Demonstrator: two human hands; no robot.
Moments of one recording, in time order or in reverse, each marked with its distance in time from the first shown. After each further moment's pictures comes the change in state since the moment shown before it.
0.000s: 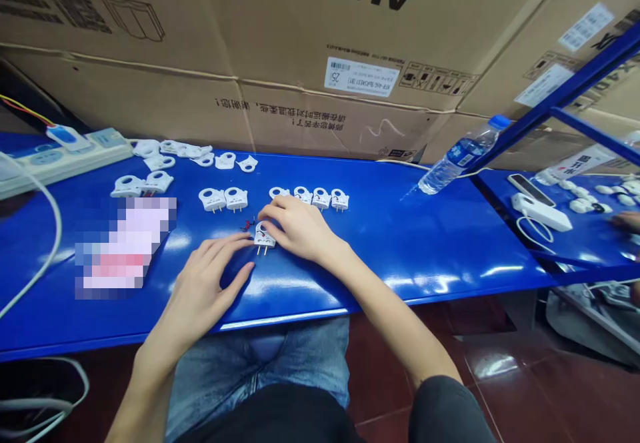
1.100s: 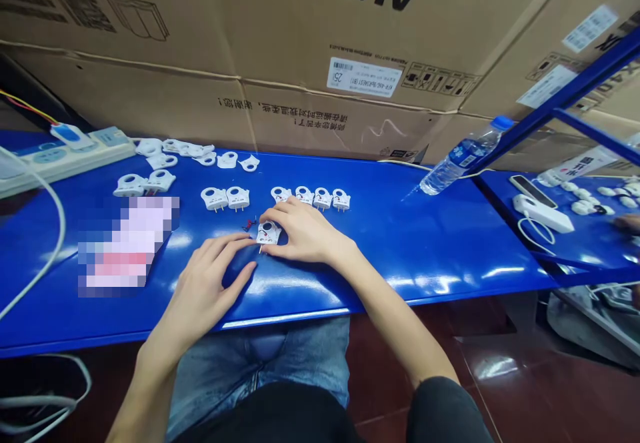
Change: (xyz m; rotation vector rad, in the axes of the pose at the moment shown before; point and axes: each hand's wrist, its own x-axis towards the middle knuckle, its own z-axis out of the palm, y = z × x) left_hand -0.001 0.000 0.000 0.008 -0.009 -0.016; right_hand -0.004 0.000 -0.010 0.035 -0.110 -0.067
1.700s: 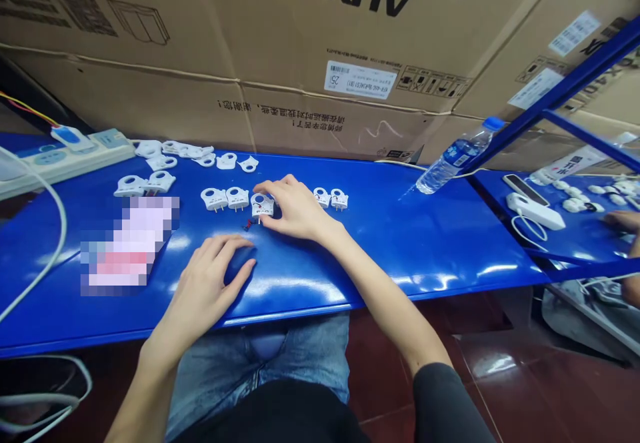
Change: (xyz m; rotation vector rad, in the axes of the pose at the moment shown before) left_hand 0.000 0.001 -0.001 -0.001 -0.010 -0.016; right_hand 0.030 0.019 0.005 -0.021 0.129 0.068
